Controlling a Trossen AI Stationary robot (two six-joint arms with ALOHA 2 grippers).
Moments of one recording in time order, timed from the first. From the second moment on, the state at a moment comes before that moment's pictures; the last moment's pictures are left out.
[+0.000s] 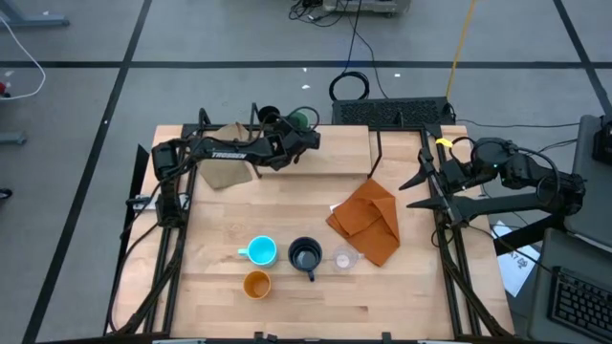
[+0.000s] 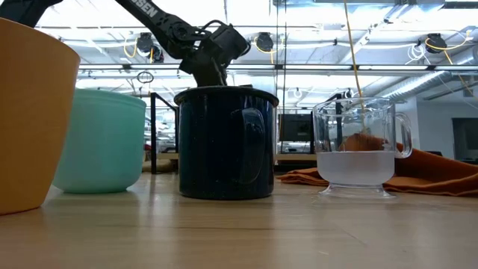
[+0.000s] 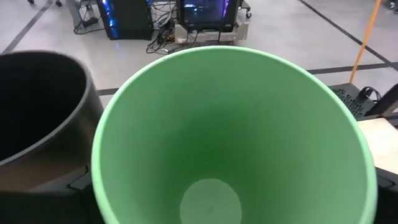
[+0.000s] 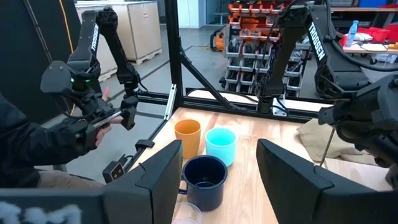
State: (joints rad) left arm 0.35 1.91 1.32 -0.10 -0.82 -0.65; right arm -0.06 0.60 0.94 -0.52 -0.38 -0.03
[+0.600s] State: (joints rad) left arm 0.33 1.90 1.32 -0.09 -0.79 -0.61; right arm -0.06 0.60 0.94 -0.52 -0.38 -0.04
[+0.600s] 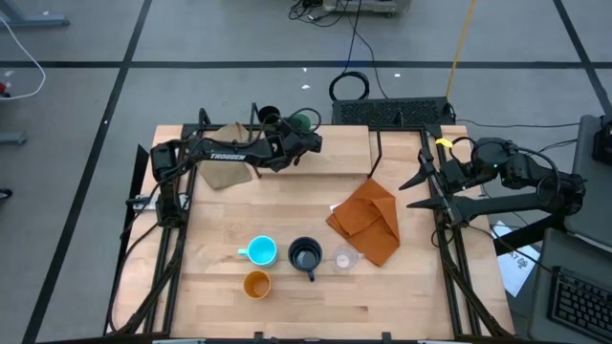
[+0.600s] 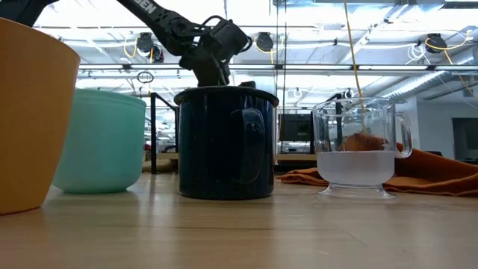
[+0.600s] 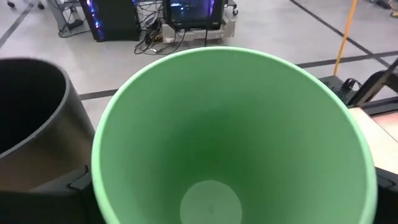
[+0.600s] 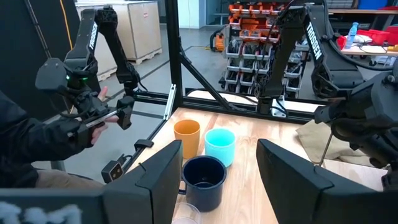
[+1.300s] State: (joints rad) left arm 0.32 1.90 1.32 -0.09 -0.79 -0.52; right arm -0.06 0.60 0.94 -0.50 -0.37 -0.04
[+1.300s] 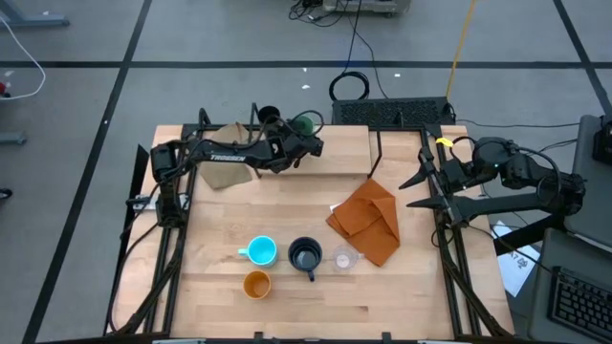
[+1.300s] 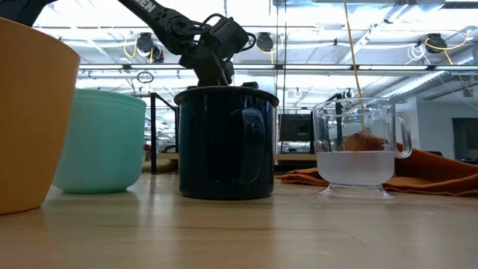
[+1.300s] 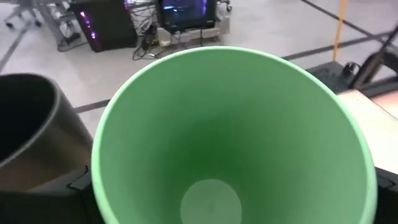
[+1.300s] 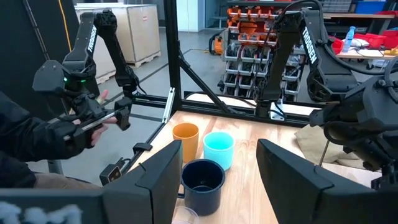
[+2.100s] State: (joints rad) left arm 0.33 1.88 1.32 -0.10 -0.79 -0.51; right arm -0.06 0.60 0.94 -0.50 -0.37 -0.04
